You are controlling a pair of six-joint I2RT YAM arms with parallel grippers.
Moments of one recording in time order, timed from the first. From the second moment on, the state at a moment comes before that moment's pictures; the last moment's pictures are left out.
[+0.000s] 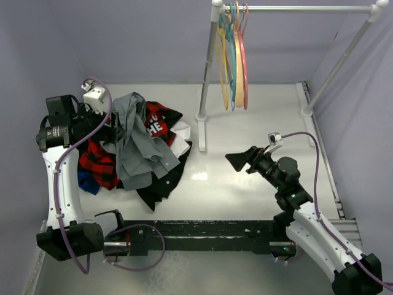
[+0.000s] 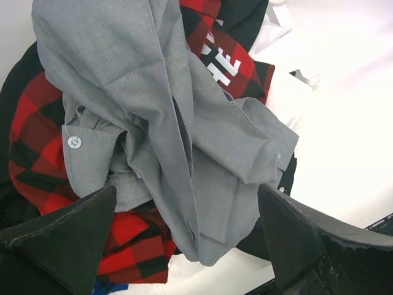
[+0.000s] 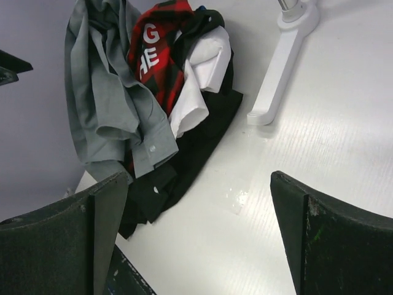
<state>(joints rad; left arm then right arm) 0.26 1.14 1.36 -0.98 0.58 0.28 0.42 0.62 0.32 0.19 -0.22 0.71</state>
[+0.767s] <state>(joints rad) 0.23 1.40 1.28 -0.74 0.63 0.36 0.71 1.30 0.62 0.47 0.01 0.42</state>
